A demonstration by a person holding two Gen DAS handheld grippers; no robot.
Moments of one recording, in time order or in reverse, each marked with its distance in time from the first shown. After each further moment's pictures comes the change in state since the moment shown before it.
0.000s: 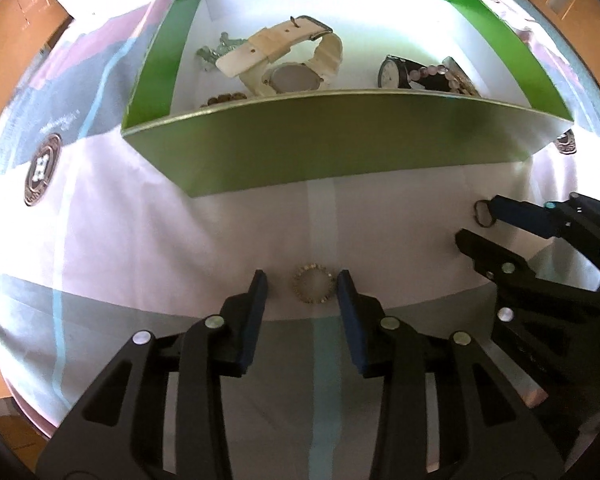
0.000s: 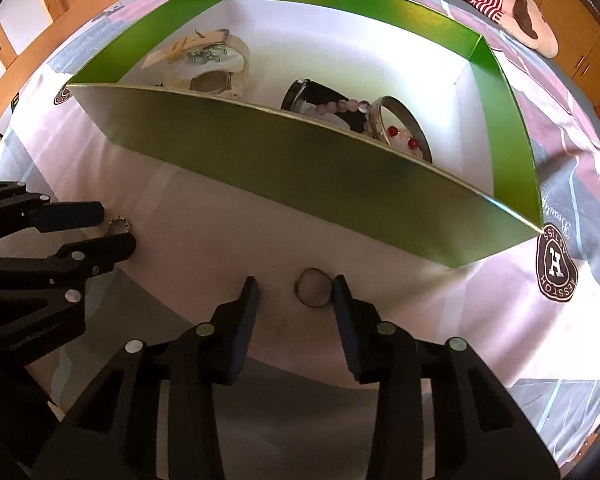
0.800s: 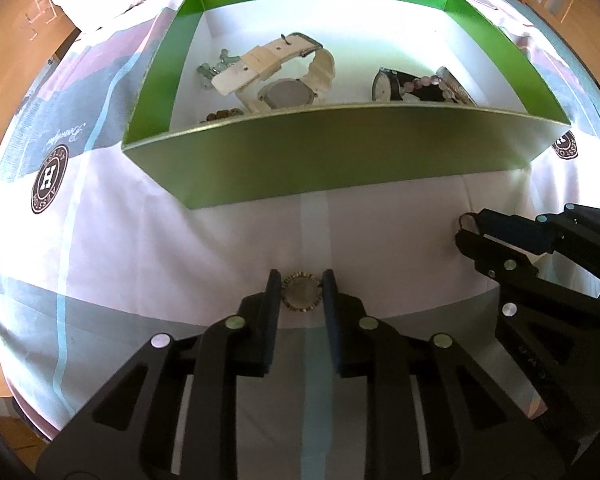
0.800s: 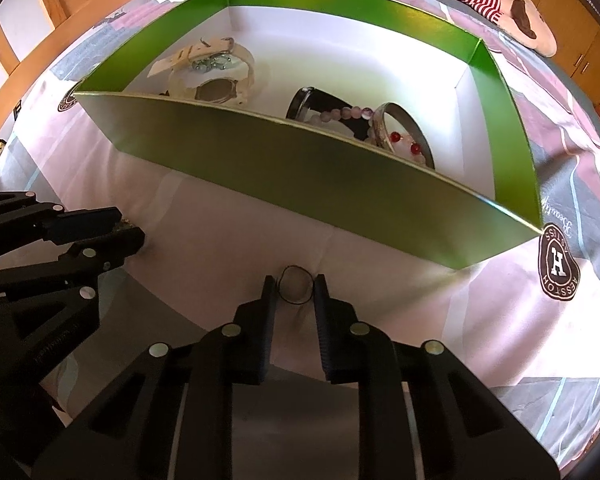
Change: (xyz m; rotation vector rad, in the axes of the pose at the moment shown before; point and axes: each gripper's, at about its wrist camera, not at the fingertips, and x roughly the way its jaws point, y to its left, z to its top) left arm -0.008 0.014 0.002 -0.002 -0.046 0.004; right arm -0.011 -0.008 -0.011 0.009 -0.025 0.002
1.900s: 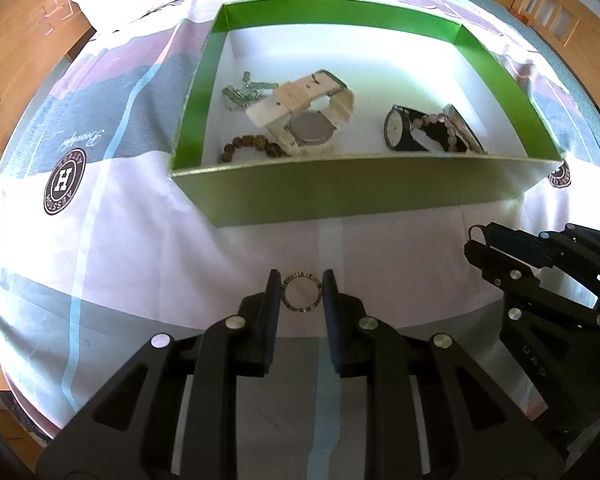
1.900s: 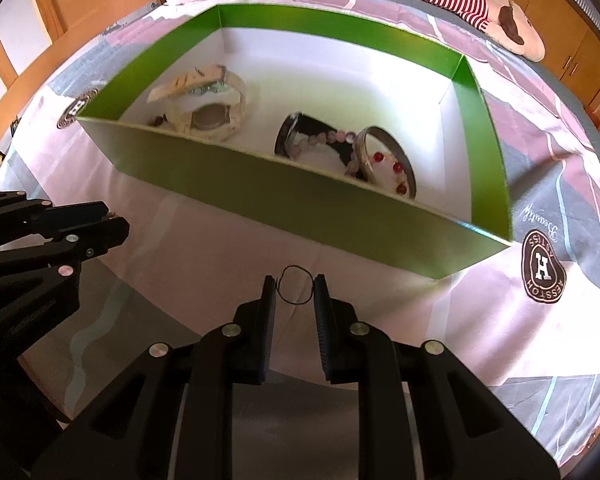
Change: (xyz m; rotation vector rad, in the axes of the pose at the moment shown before) left arm -0.028 0.012 -0.002 -0.051 -0.054 -0.015; right arm -0.021 0.001 0.004 0.029 -0.056 -0.017
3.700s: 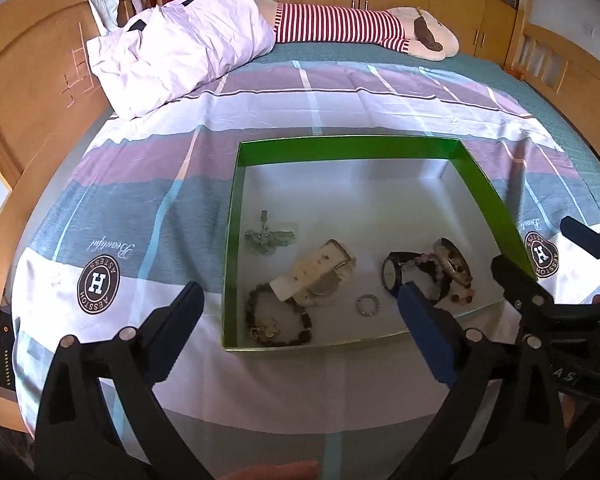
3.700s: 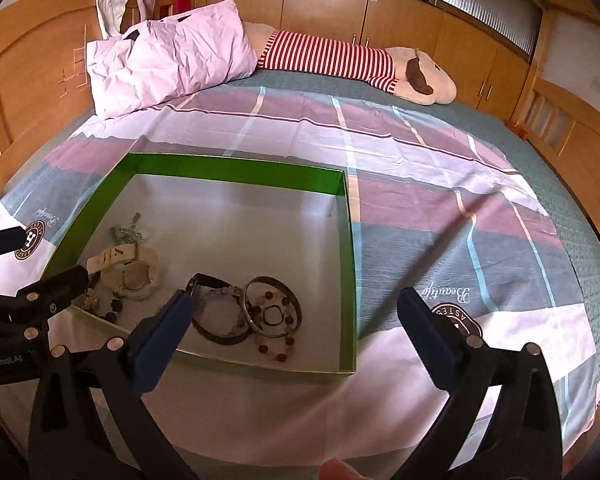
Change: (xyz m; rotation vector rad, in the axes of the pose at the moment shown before) left arm -0.048 0.002 0.063 0.003 -0.275 0.028; right arm -0.055 -0.051 0.045 0.171 -0.301 -0.210
